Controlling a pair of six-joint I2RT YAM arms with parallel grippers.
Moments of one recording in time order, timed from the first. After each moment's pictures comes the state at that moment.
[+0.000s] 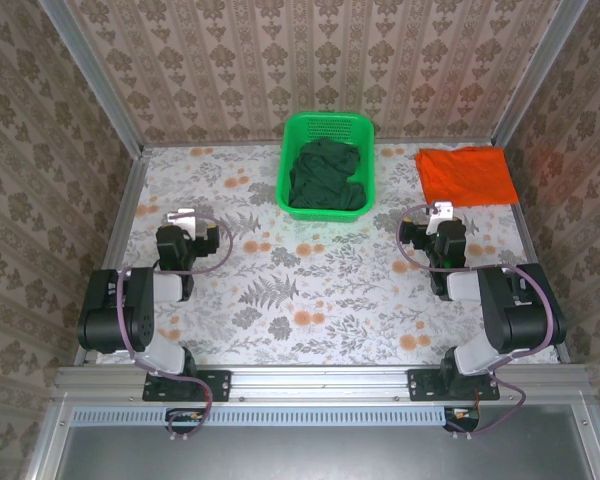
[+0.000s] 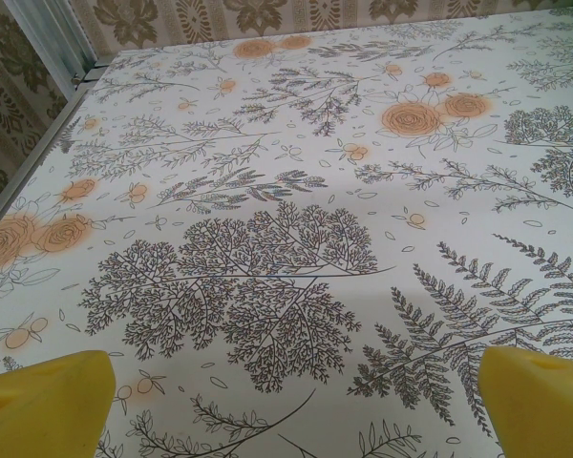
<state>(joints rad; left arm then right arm) -0.02 1.54 0.40 0.76 -0.01 0.09 0.02 1.54 0.40 0.80 0.07 0.03</state>
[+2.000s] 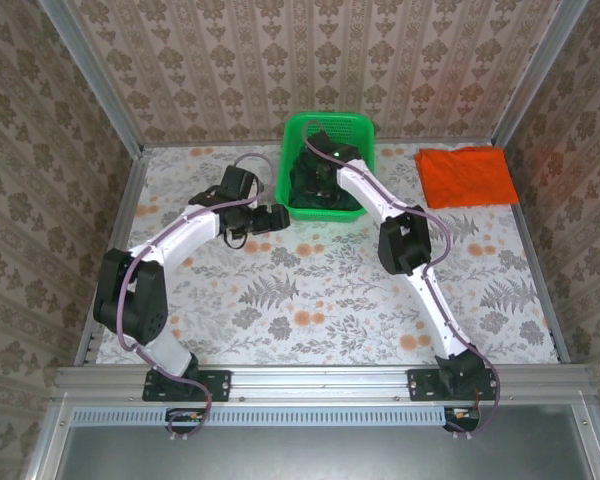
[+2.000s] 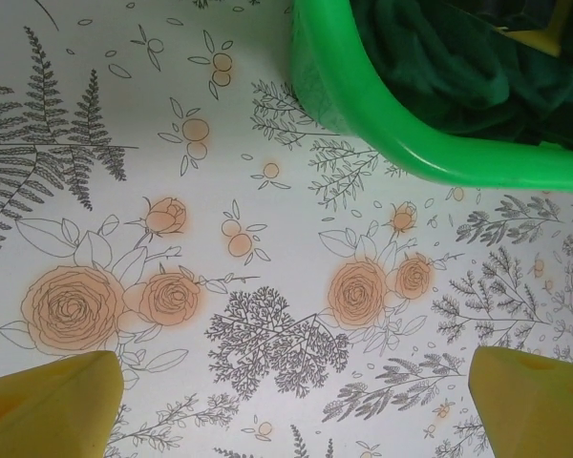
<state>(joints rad) -0.44 1.64 1.21 -0.58 0.22 -0.48 0.46 2.67 2.60 -1.06 0.01 0.58</state>
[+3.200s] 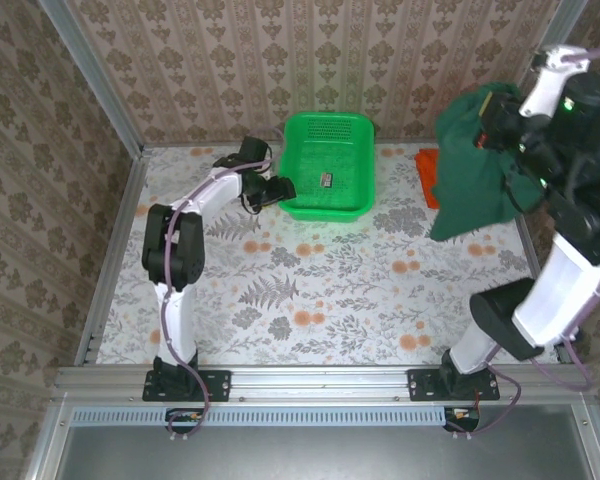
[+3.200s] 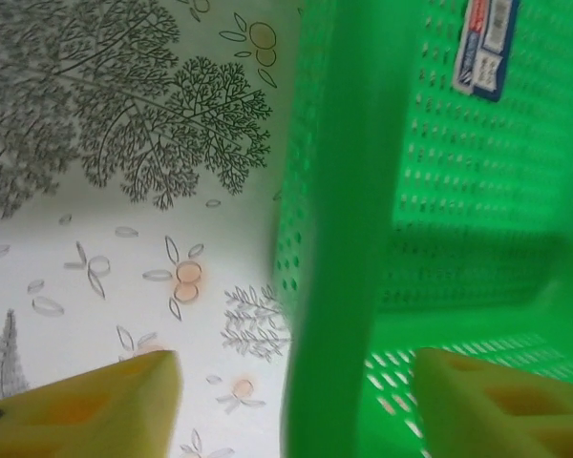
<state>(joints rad) -0.39 2.14 1.75 -0.69 0.29 -0.52 0.24 1.63 3.00 -1.59 0.24 0.25</state>
